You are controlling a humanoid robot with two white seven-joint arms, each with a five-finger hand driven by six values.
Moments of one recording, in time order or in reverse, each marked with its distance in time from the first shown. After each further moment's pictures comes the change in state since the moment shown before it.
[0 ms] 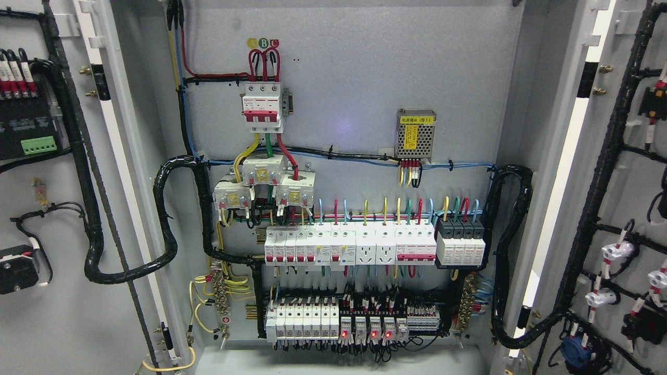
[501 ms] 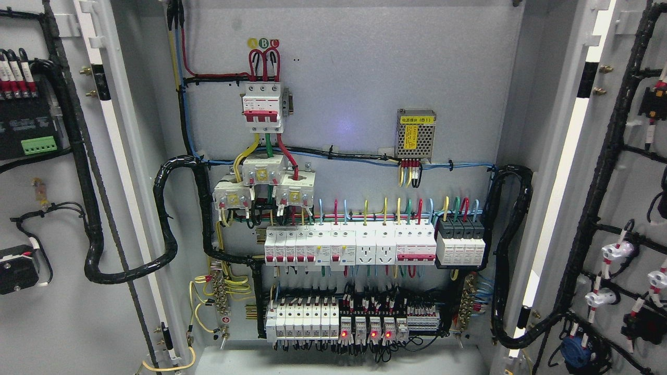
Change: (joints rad) left arm -0.095 -0.155 -0.091 0.321 -0.030 0.072 -0.090; right arm -0.060 0.075 0.018 0.293 0.030 -0.003 -0.006
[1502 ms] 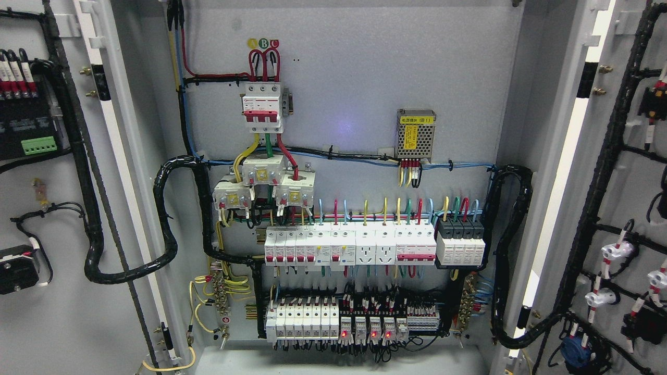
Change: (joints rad) left arm -0.152 -0.240 -0.061 0.522 -0.129 0.177 -0.010; right arm -0.114 0.107 0.014 0.530 0.201 0.182 -0.112
